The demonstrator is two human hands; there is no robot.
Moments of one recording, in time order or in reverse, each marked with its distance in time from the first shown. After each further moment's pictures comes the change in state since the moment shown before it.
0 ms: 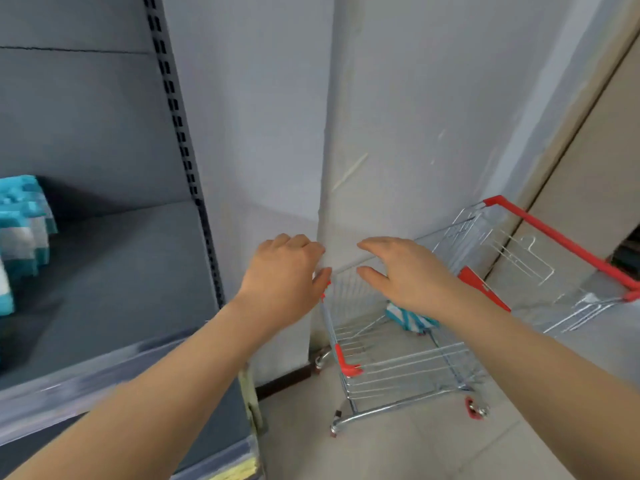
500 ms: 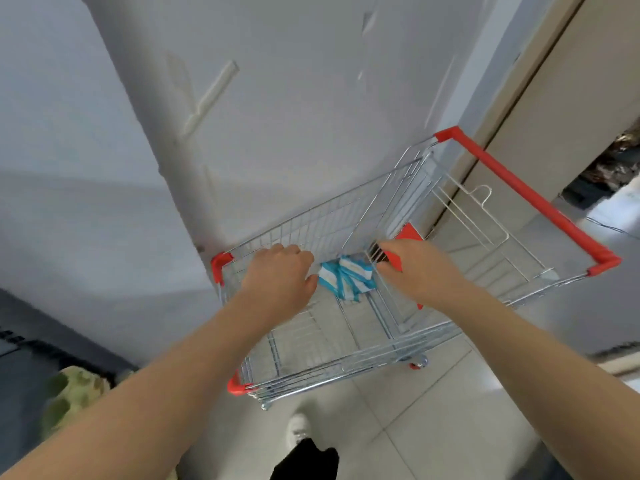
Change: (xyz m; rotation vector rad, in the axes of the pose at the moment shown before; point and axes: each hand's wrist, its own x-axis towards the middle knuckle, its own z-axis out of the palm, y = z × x) left_hand 0.196 0.137 0.265 0.024 -0.408 0.051; right_hand 0.048 0.338 0.094 0.034 -0.205 0.308
